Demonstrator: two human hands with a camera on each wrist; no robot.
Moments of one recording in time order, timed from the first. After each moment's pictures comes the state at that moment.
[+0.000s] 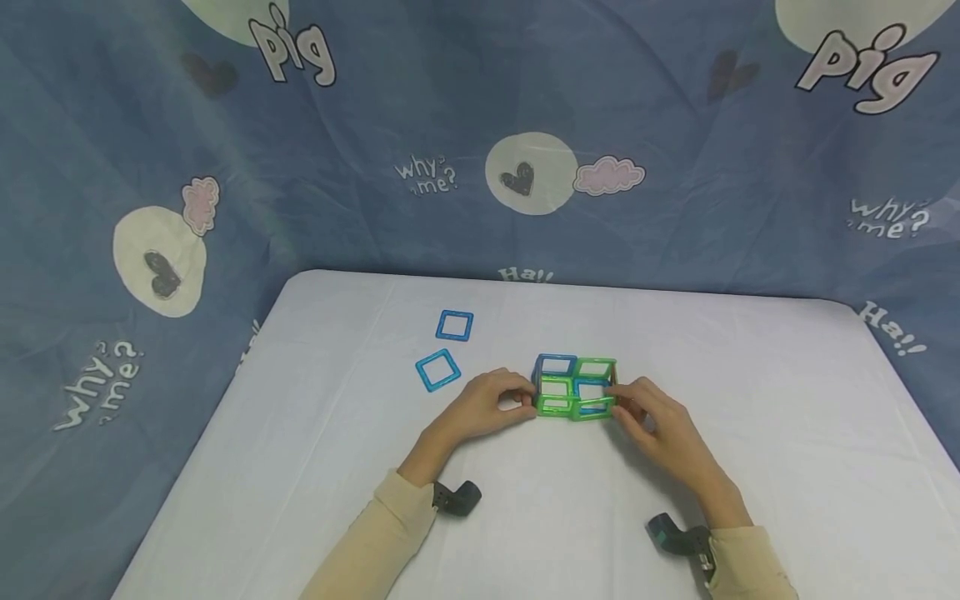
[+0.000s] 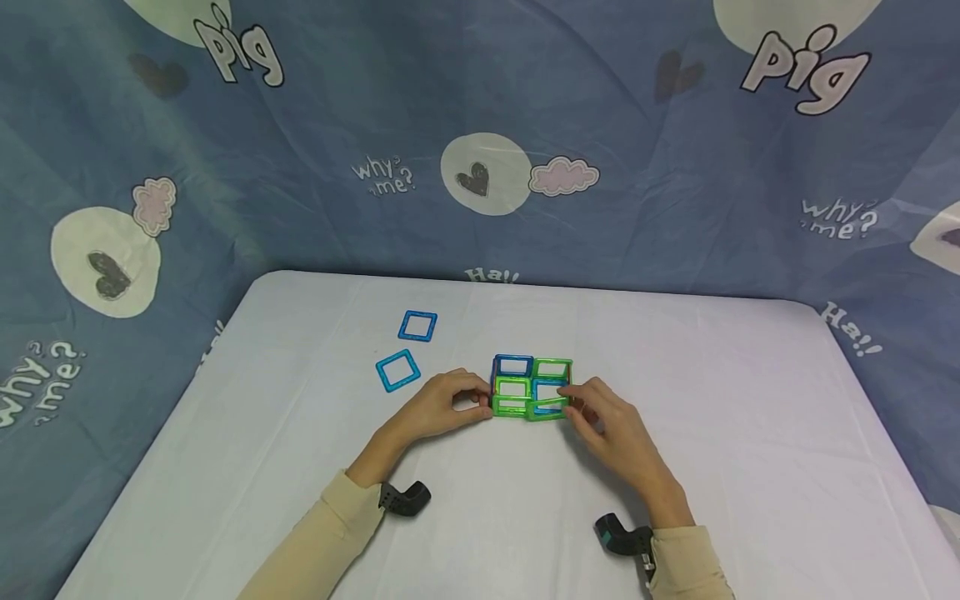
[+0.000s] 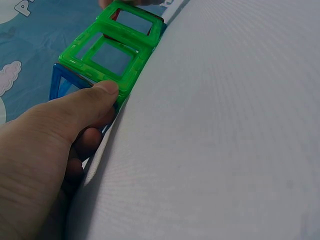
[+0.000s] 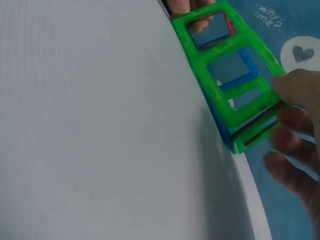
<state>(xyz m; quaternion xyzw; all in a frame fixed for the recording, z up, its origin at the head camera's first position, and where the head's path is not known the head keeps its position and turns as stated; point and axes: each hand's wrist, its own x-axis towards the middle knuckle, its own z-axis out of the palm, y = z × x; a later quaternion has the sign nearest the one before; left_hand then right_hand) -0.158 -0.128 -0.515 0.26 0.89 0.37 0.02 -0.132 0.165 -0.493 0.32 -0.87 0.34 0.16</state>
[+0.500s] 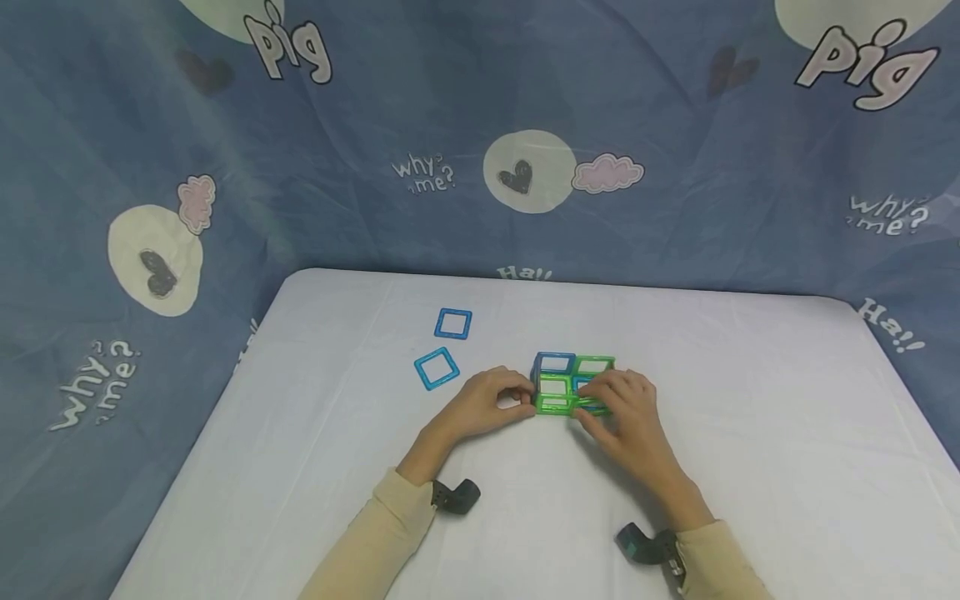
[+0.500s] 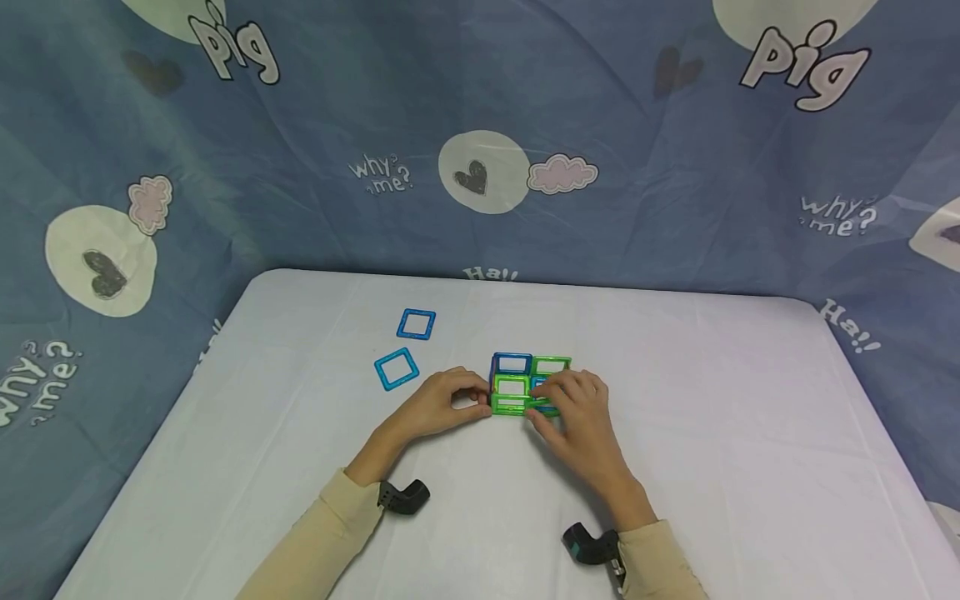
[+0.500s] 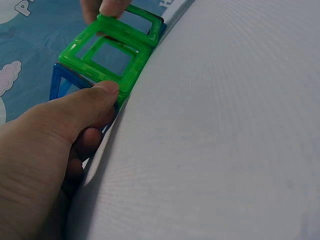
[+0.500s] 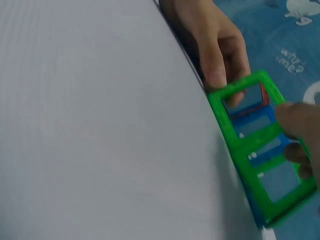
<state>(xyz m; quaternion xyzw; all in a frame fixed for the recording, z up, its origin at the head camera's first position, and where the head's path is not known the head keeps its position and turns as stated) -0.158 -0.127 -0.513 0.26 0.89 0.37 0.02 -0.132 0.125 -0.500 0.32 -0.86 0.32 0.22</state>
